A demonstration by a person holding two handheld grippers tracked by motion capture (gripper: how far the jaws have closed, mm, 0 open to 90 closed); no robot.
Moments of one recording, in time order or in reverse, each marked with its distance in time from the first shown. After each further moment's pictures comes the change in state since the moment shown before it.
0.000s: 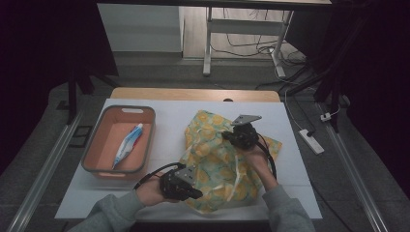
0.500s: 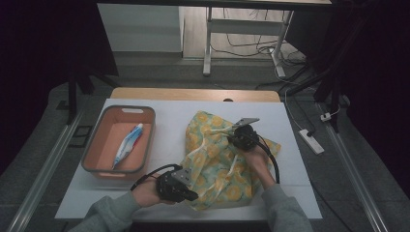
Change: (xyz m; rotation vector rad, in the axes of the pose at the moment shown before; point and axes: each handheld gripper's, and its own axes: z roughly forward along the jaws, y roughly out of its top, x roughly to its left) left arm 0.003 -0.009 0.000 0.015 0.000 -0.028; right arm -0.018 -0.026 0.028 0.118 -0.061 0.066
